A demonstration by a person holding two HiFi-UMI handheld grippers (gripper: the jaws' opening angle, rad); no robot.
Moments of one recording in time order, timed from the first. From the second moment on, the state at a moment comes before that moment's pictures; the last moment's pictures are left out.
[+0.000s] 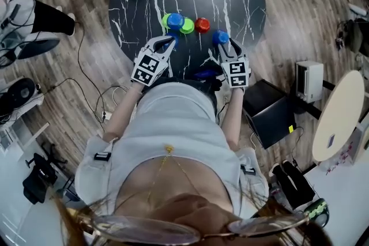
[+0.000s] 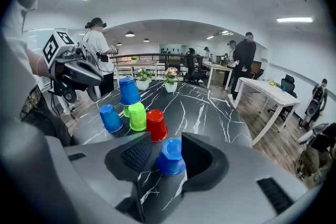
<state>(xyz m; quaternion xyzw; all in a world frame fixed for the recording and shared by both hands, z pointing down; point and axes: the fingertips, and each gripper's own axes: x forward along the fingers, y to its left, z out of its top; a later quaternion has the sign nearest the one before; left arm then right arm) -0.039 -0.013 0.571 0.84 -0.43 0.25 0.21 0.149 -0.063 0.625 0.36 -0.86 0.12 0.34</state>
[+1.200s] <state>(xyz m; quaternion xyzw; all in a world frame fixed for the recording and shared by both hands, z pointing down) -0.048 -0.002 0.576 0.82 -0.46 0.27 0.22 0.148 -0.084 0.688 0.36 -0.84 0.19 0.36</state>
